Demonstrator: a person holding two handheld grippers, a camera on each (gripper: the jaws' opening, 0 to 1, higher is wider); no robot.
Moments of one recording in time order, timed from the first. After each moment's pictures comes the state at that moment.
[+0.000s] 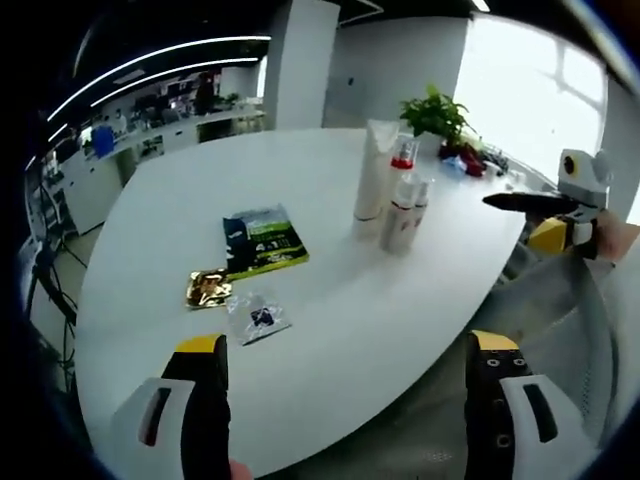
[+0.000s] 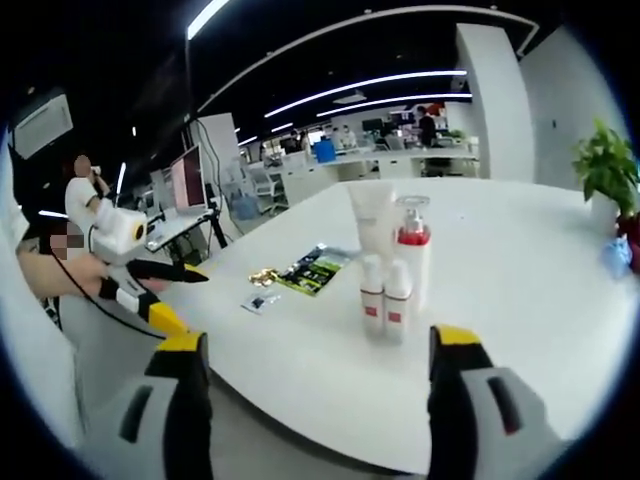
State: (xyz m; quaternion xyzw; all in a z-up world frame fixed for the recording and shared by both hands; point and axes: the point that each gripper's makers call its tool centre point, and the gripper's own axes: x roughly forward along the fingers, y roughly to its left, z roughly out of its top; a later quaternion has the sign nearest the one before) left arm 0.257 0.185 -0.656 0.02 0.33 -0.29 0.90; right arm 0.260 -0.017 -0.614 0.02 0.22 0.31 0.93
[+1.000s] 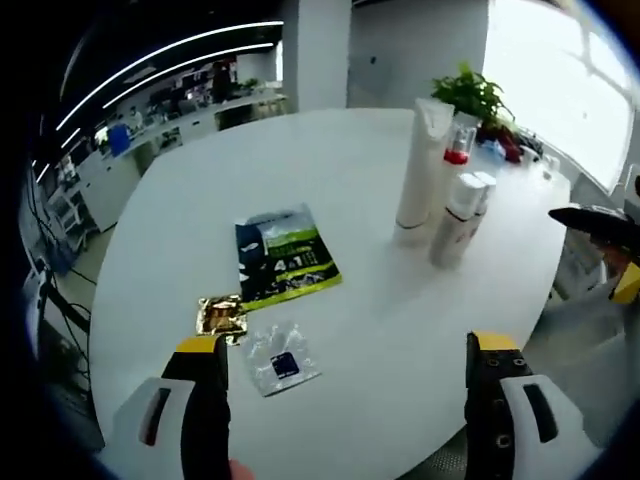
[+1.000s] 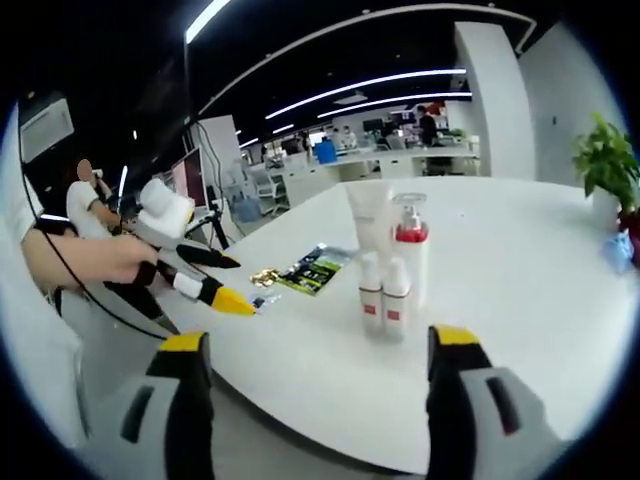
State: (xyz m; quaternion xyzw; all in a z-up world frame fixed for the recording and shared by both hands) left arm 0.335 0.166 -0.675 0.06 0.37 -0.22 0.90; right arm 0.262 -0.020 -0.616 0.03 0.21 0.31 0.93
